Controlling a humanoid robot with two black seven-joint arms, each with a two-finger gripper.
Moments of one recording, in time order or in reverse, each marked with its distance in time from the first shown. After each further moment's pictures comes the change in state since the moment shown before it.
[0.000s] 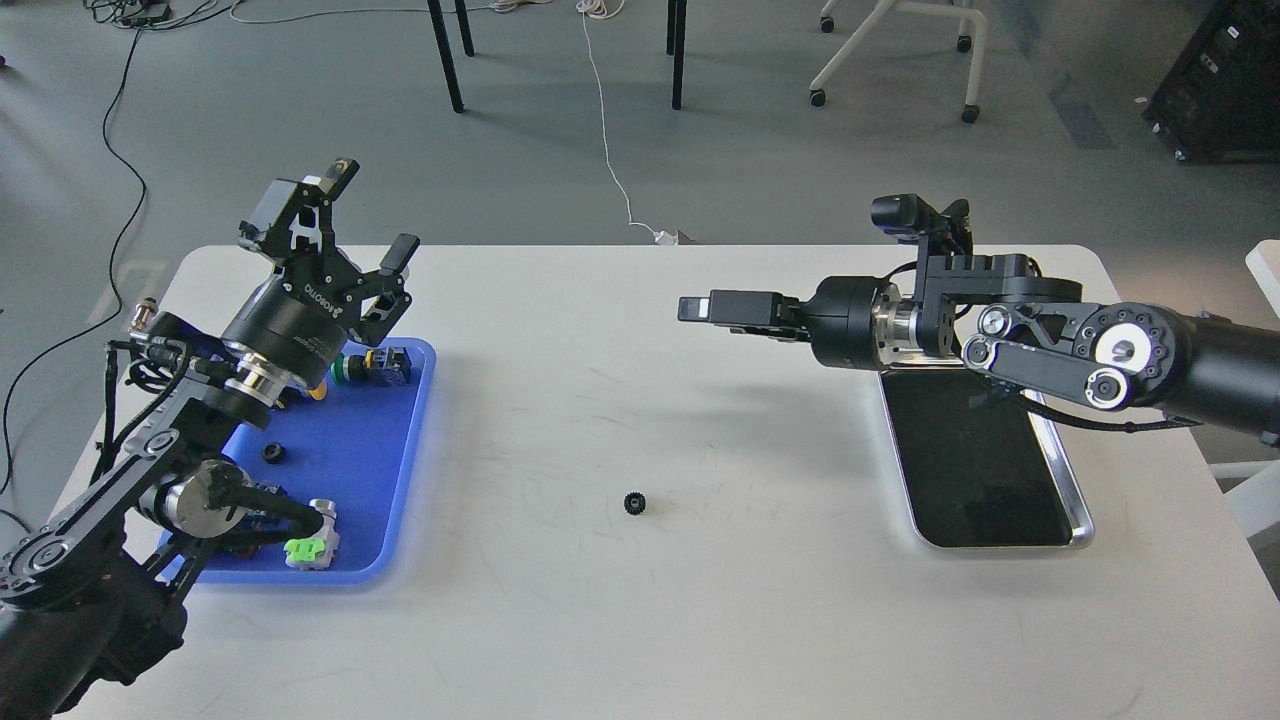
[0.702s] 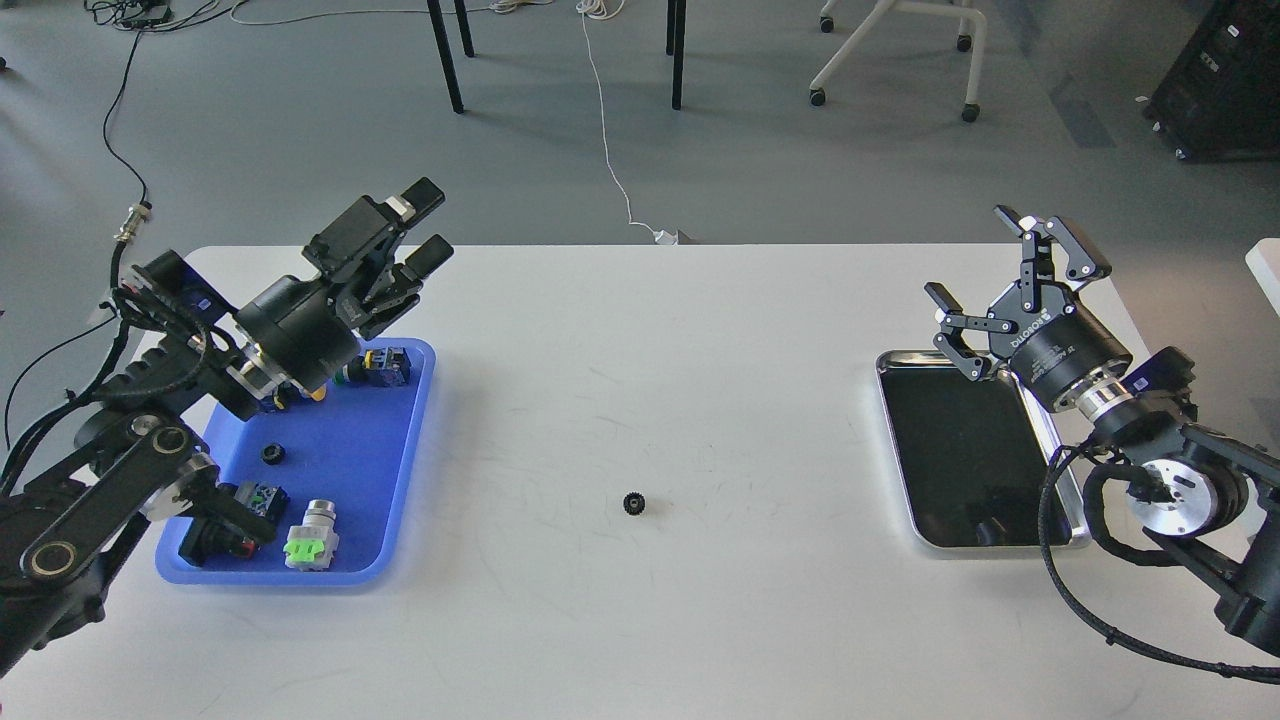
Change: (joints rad) left arm -0.102 0.149 0.141 -0.099 0.679 -0.046 -0.093; right arm -0.596 -0.155 0.642 0.018 0.640 0.197 0.000
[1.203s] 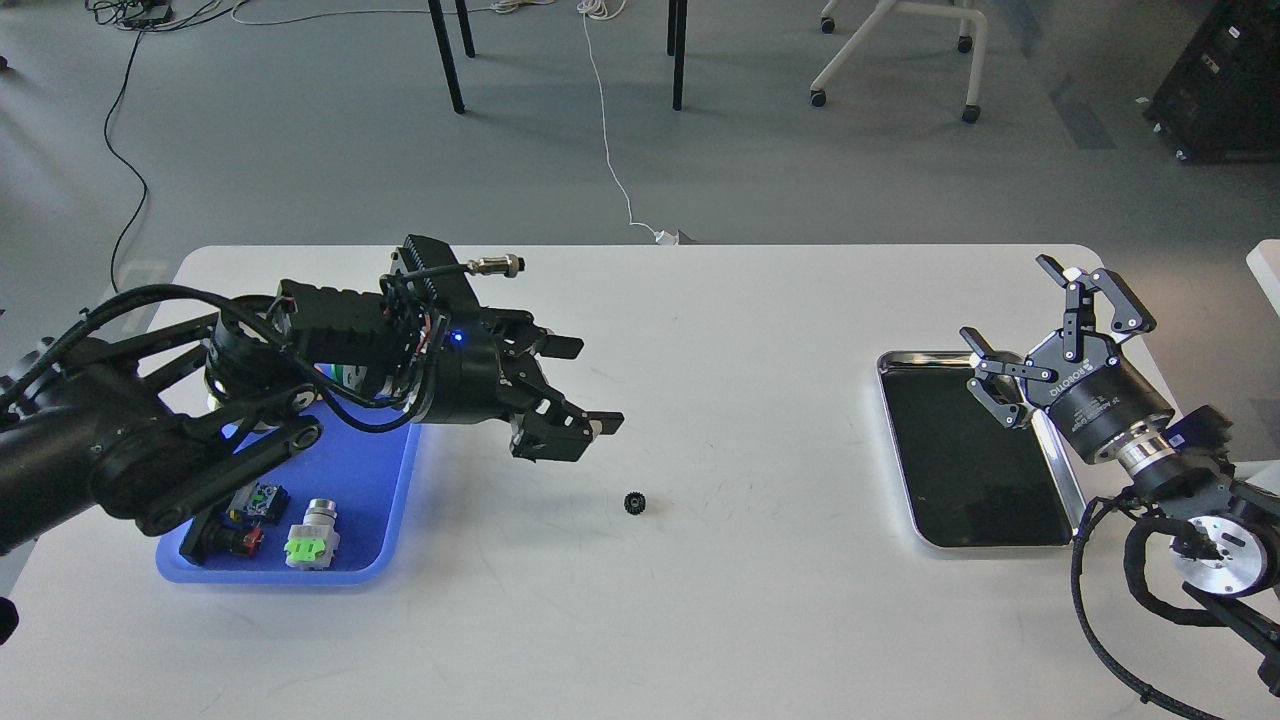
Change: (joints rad) left arm -0.439 -0.025 0.546 -0.012 0.840 0.009 0.000; right arm -0.122 -0.031 0.078 0.039 0.008 0.036 0.000
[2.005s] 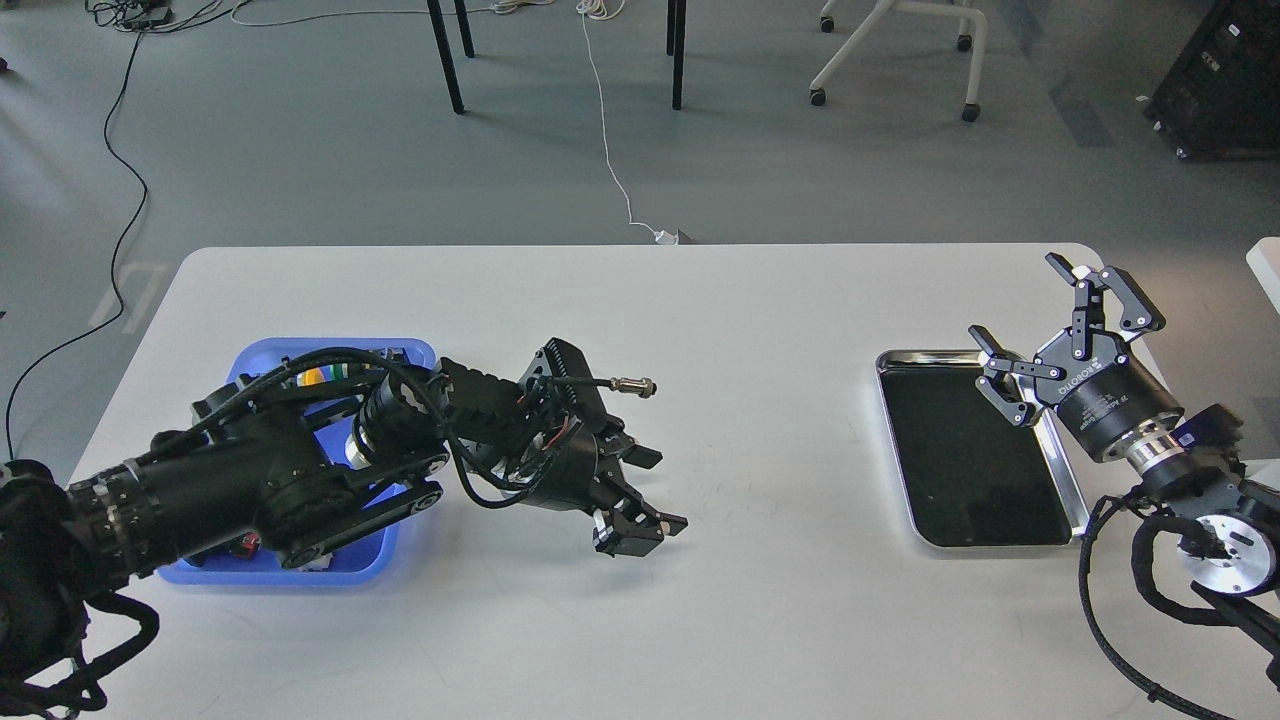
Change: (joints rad) left arm -0.018 -0.255 0.211 0.218 0.018 0.000 0.001; right arm -0.003 -0.015 0.005 -0.005 -0.002 -0.002 0.000
